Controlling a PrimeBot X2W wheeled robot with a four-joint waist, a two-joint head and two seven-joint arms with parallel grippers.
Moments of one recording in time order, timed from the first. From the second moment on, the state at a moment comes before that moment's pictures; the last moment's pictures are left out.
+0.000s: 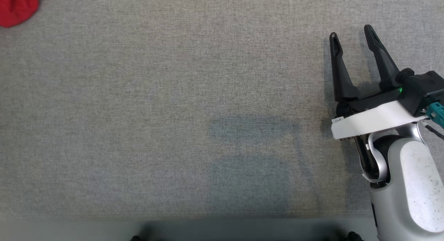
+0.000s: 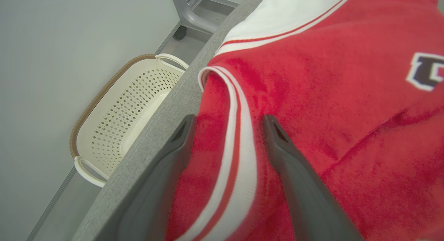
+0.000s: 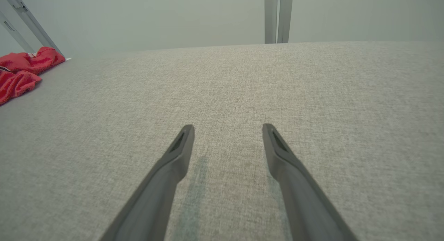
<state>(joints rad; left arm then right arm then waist) -0.94 0.60 -0.08 0.75 -0.73 0.07 0.24 -0.37 -0.05 0.04 -0.13 0.11 0.13 -0.02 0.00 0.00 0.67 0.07</state>
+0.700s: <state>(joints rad) -1.00 0.57 -0.13 0.87 -0.69 0.01 0.10 -0.37 -0.05 0.05 -0.11 0.12 0.13 -0.03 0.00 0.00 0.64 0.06</state>
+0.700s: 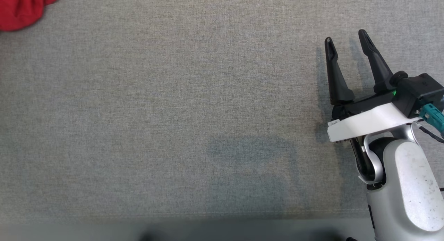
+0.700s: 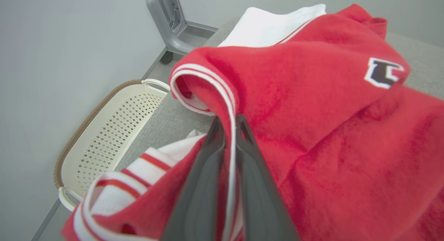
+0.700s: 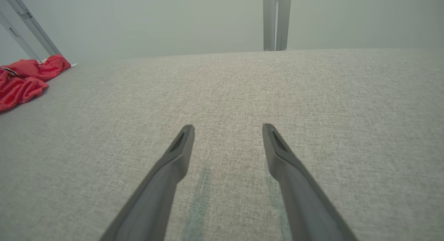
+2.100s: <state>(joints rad) -1.12 0.07 -0.52 0.34 -0.72 -0.05 0.22 -0.25 -0.05 0.13 0.12 0.29 0.13 -0.15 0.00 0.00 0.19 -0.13</state>
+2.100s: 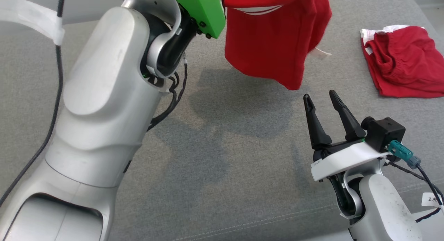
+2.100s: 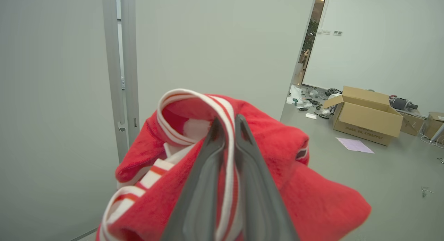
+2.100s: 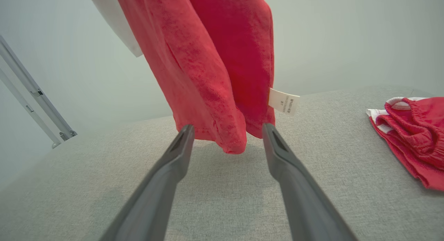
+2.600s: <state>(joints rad) -0.91 0.14 -0.55 0.68 -0.77 -0.02 0.08 -0.29 -0.05 0.17 0.15 0.32 0.13 -0.19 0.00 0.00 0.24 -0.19</state>
